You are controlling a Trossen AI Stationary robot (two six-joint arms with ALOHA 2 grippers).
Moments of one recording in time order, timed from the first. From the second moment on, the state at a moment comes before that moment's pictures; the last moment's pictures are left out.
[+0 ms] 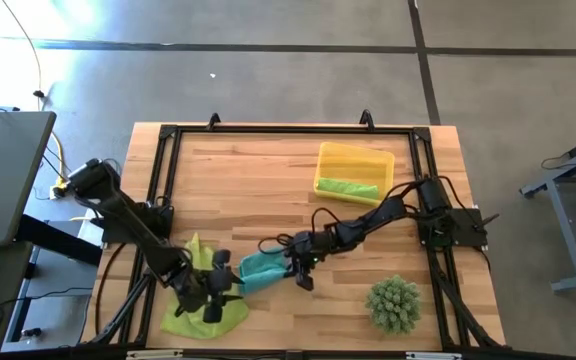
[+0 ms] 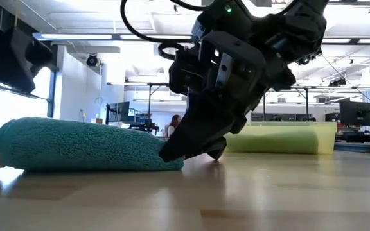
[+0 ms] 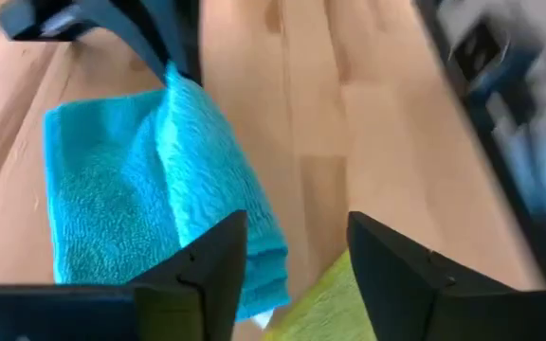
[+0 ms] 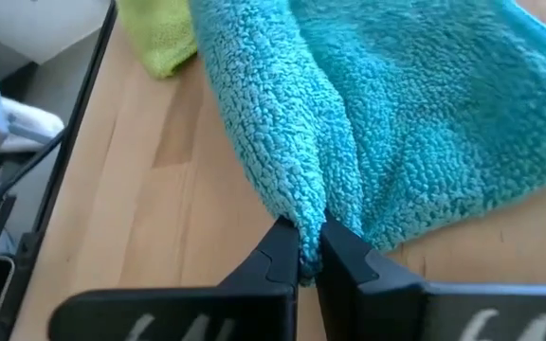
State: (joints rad) left arm -0.71 1.52 0.64 0.08 -0.52 -0.60; right arm 0.21 2.09 1.03 0.33 -0.27 0.47
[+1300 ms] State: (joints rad) left arm -0.69 1.79 0.78 -0.10 -0.70 -0.47; right arm 0.20 2.09 1.03 0.32 -0.26 0.57
